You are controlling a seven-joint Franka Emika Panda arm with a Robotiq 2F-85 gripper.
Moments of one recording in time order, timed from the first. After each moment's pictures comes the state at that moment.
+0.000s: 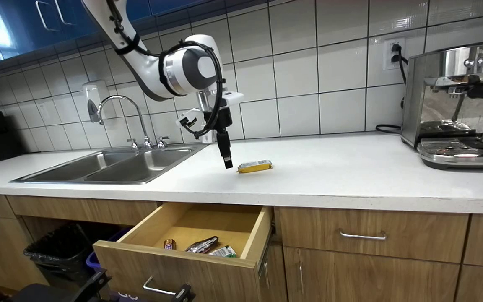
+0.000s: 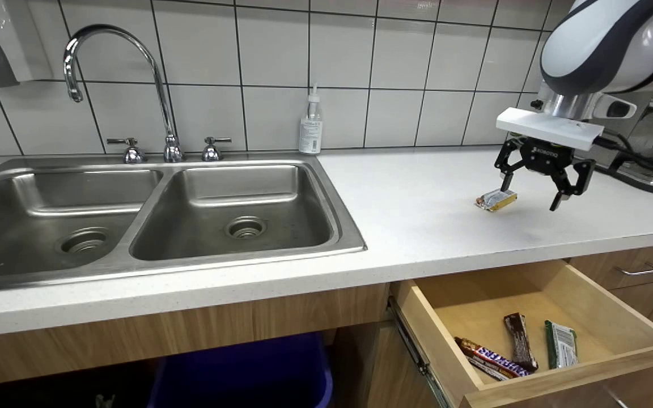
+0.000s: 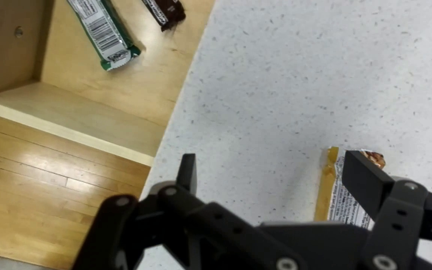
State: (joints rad) arm 0.04 0.29 -0.16 -2.18 -0.01 2.53 0.99
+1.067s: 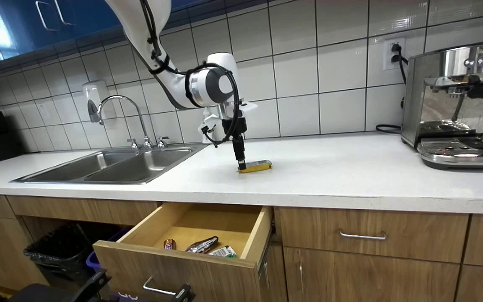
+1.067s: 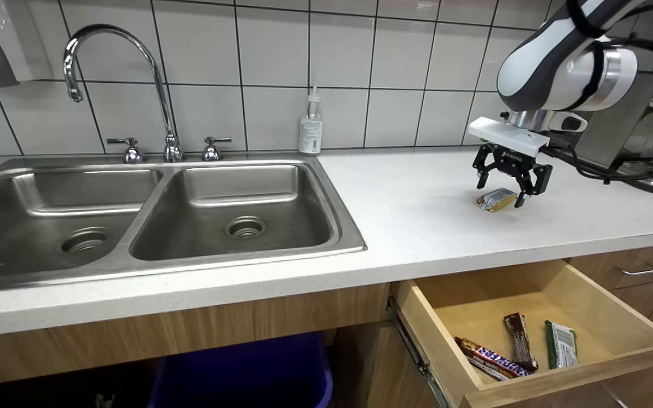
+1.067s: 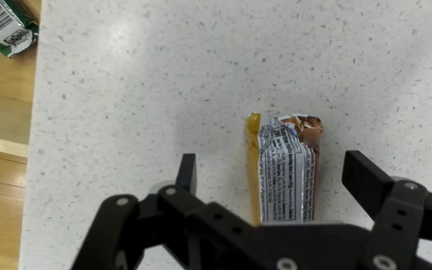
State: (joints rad) arm 0.02 0.55 -0.16 -1.88 0.09 2.52 1.00
